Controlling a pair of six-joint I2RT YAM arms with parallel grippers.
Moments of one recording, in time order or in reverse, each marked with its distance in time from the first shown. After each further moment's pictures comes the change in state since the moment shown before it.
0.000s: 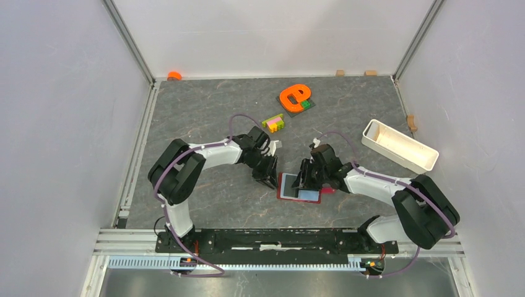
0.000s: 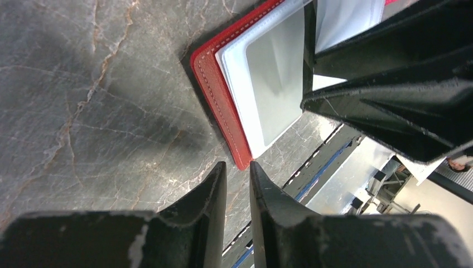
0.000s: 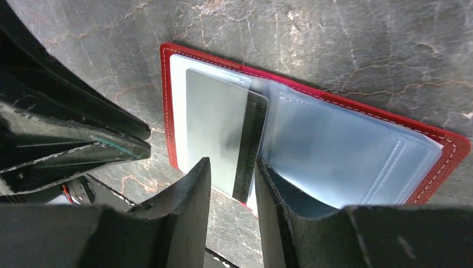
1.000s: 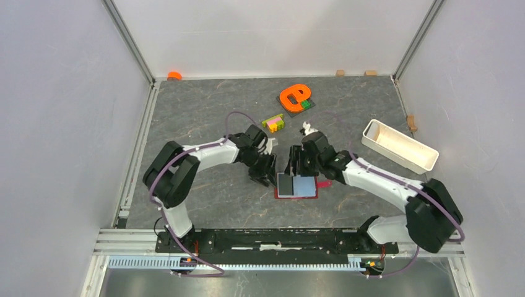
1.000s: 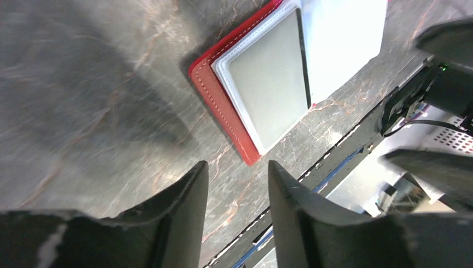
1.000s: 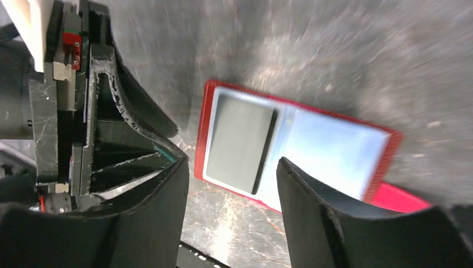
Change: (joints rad) left arm 0.008 -0.009 -0.003 -0.037 -0.057 -0.006; right arm 0.094 -0.002 0.204 -0.151 0.156 -0.119
